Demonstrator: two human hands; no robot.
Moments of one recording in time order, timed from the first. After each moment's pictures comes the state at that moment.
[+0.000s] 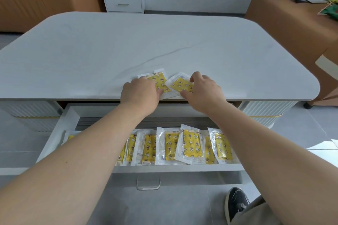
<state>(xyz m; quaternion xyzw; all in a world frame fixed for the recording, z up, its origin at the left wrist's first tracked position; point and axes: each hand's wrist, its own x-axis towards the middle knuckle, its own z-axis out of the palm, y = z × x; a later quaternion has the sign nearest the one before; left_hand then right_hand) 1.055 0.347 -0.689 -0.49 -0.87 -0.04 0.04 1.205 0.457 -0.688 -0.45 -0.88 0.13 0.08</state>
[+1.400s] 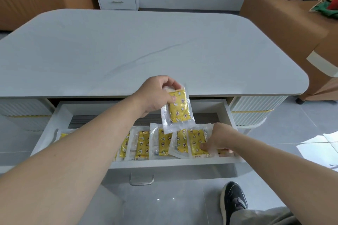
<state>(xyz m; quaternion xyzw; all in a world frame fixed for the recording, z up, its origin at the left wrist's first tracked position) 1.094 0.354 -0.682 -0.44 -0.70 -0.43 -0.36 1.300 0.437 -0.748 -0.56 -0.76 0.25 -0.22</state>
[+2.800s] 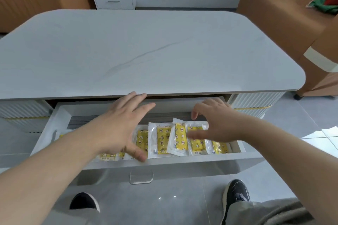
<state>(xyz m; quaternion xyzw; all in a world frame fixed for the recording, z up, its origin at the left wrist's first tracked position) 1.073 0.260 -0.681 -0.65 -0.74 0.07 -0.17 1.303 0.423 -0.671 -0.30 -0.93 0.15 -0.14</state>
